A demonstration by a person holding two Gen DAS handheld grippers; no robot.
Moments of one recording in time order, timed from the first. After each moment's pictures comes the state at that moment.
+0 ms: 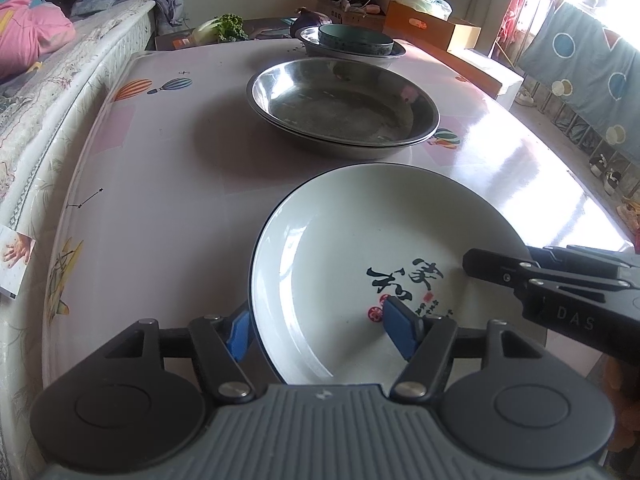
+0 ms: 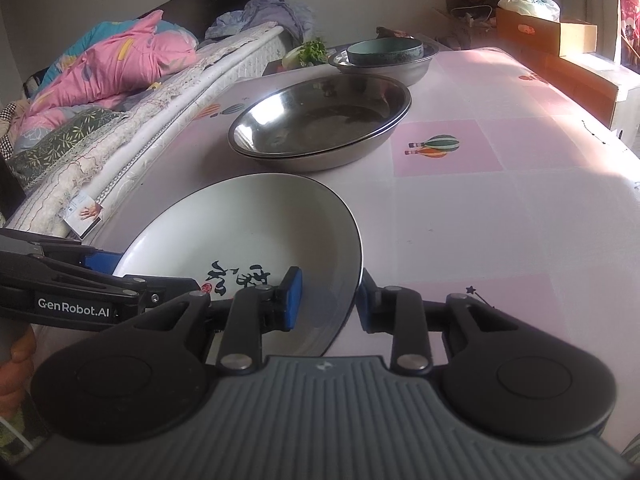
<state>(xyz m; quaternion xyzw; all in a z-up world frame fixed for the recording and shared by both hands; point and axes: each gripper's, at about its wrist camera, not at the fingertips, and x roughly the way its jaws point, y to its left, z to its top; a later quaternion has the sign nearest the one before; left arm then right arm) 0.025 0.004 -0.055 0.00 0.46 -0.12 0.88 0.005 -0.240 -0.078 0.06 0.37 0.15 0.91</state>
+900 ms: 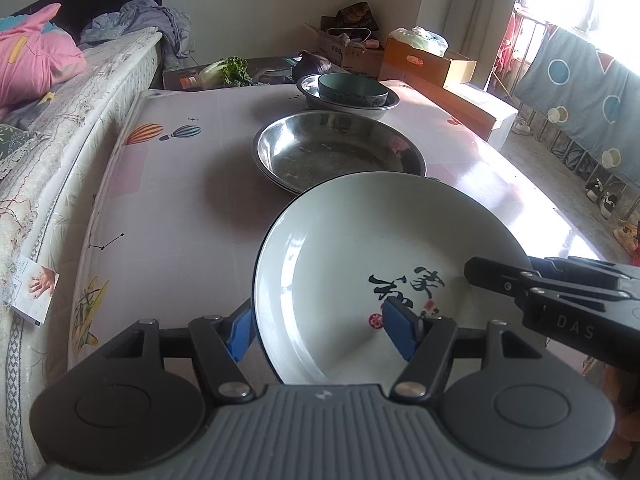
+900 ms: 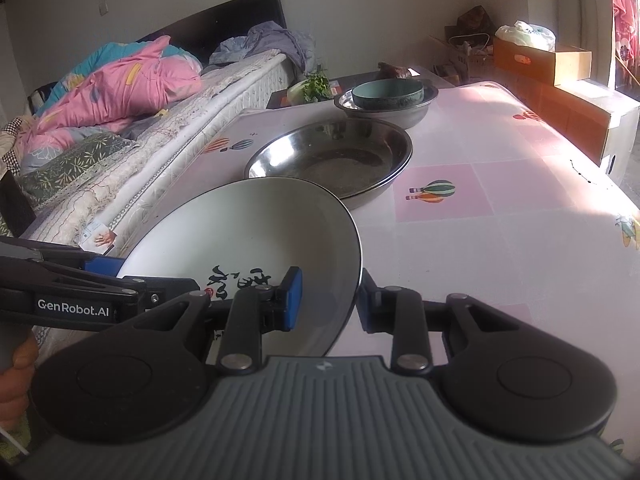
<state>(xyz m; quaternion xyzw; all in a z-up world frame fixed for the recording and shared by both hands) 0.016 0.005 -0.016 0.00 0.41 -0.12 0.90 -0.008 -0.240 -0.037 0.06 0.33 0.14 0.93</state>
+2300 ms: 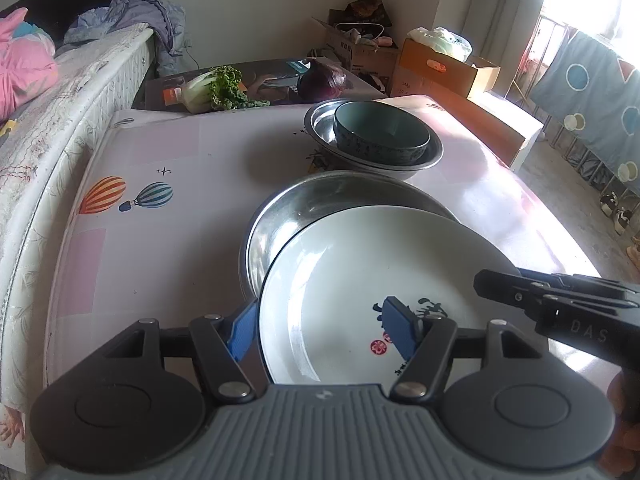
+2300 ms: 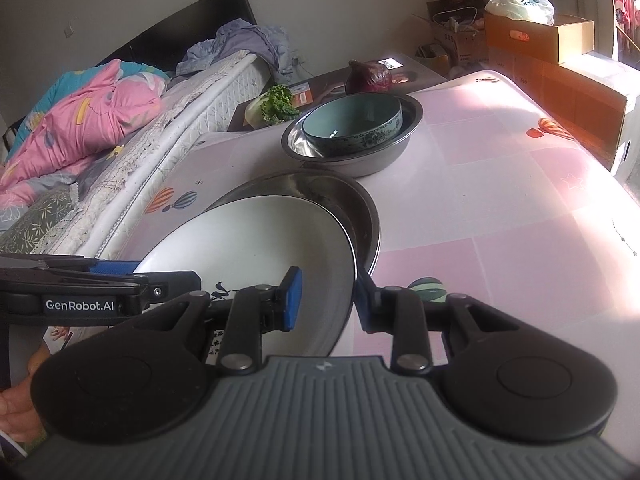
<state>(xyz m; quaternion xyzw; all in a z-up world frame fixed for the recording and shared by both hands) 0.175 -0.015 -0.018 -0.01 0.43 -0.11 0.90 0.171 -0.268 -0.043 0.11 0.37 0.13 0.92</state>
